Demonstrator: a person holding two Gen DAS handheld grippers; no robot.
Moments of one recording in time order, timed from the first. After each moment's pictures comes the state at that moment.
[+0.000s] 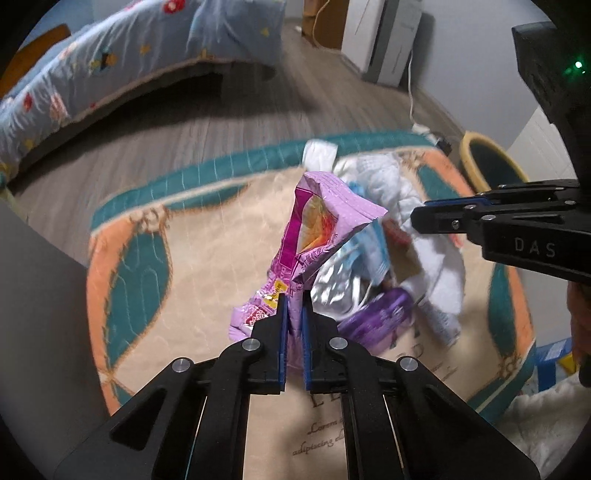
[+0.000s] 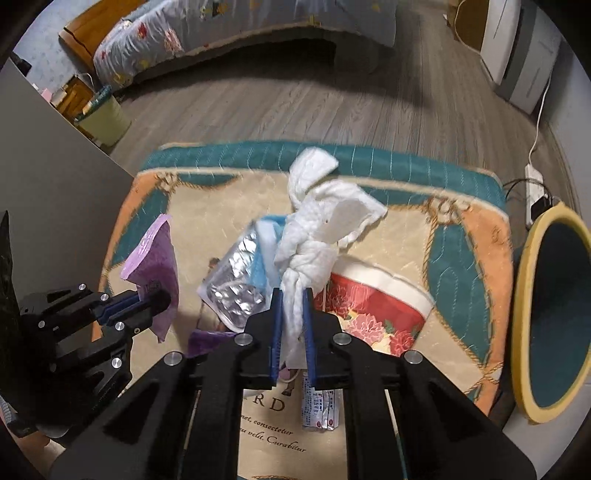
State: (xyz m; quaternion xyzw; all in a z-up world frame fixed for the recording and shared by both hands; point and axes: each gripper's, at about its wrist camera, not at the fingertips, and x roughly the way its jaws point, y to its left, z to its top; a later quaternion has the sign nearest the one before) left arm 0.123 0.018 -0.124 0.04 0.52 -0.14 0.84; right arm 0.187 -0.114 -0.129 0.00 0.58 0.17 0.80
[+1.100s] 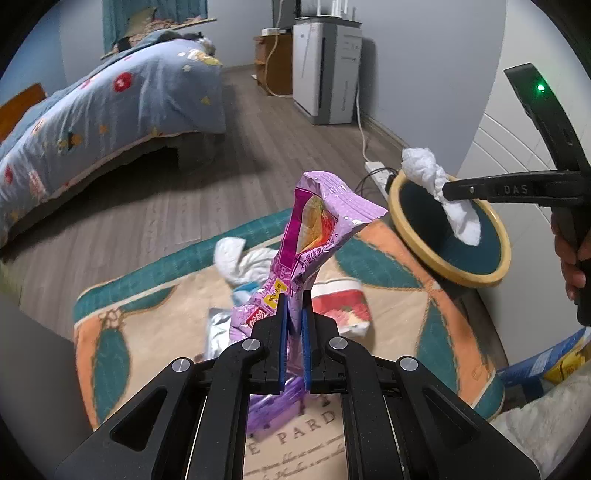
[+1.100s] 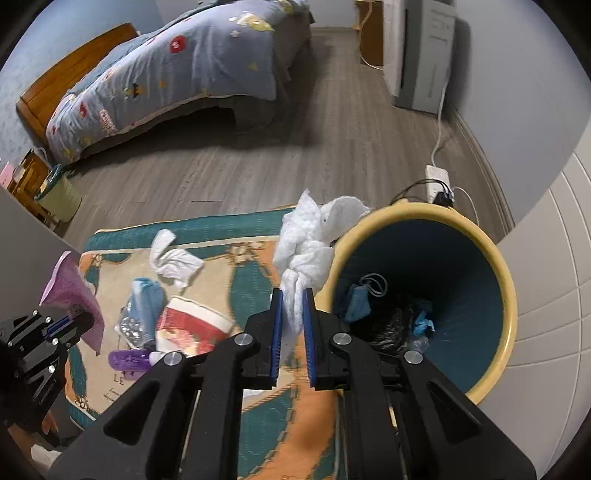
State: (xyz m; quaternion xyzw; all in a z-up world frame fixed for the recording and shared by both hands) left arm 0.119 -0.077 -0.070 0.09 0.44 -0.20 0.87; right arm 0.183 -0.297 -0.084 0.05 0.52 0.04 0.85
